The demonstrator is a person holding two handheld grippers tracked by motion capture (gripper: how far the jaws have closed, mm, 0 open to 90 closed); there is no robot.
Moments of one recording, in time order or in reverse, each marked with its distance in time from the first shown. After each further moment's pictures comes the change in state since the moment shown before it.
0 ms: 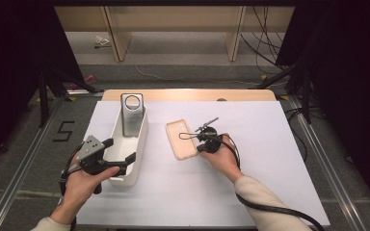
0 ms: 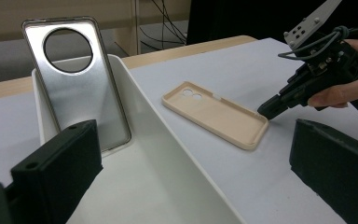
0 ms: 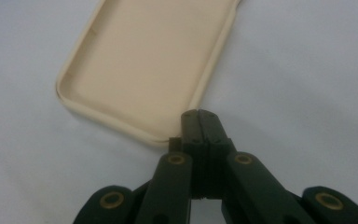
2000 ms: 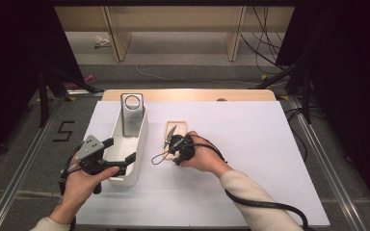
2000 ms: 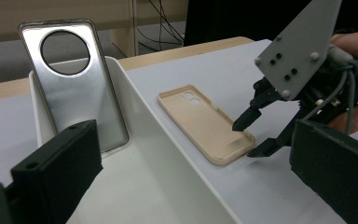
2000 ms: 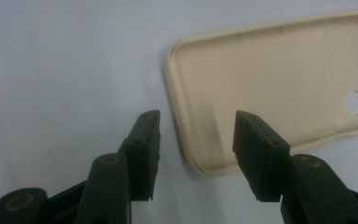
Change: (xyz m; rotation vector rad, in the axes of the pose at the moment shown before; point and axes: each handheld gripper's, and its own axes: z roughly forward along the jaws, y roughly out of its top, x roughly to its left) left arm 0.000 0.002 -0.001 -0.005 -0.010 0.000; right arm 0.075 0.045 0.013 0.136 0.045 -0.641
